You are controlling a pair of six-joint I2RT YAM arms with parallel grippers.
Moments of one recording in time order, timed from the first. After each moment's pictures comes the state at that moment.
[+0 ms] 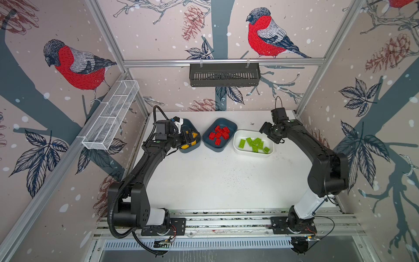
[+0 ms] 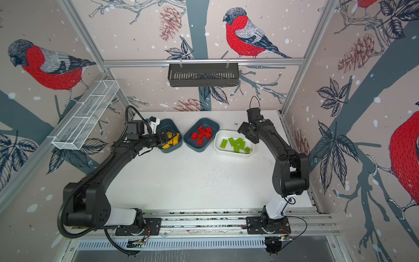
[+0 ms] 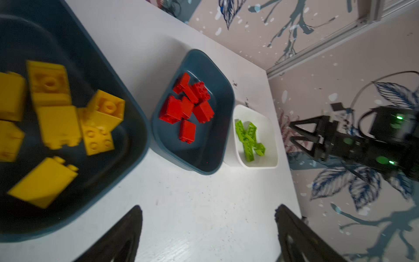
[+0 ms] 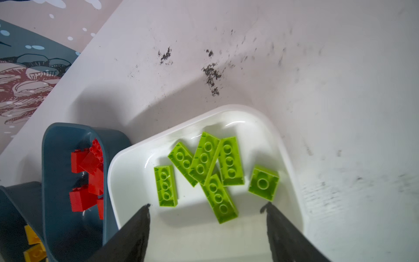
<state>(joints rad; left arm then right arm) -0.05 1.40 1.05 -0.33 0.63 -0.41 0.17 1.69 1.40 -0.70 -0.02 0.67</state>
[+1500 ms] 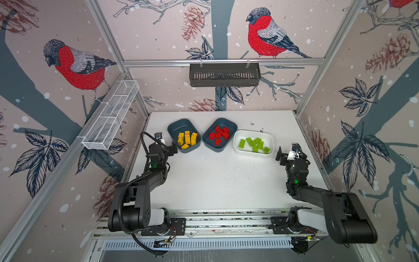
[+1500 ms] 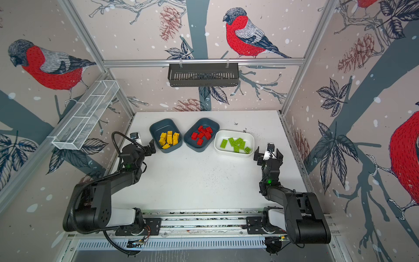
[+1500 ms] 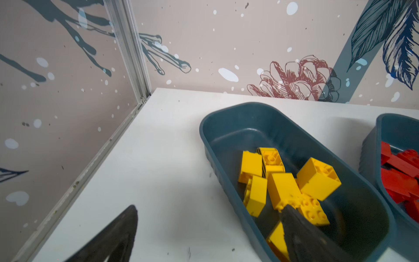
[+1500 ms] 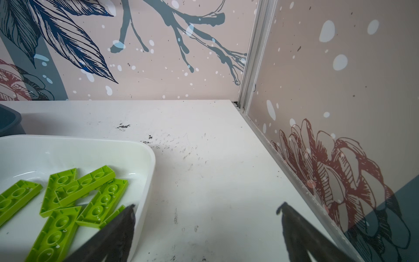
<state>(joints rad) 0.07 1.37 0.41 0.69 -0.01 -0.05 0.04 1.24 0.14 0.97 0.20 -0.08</state>
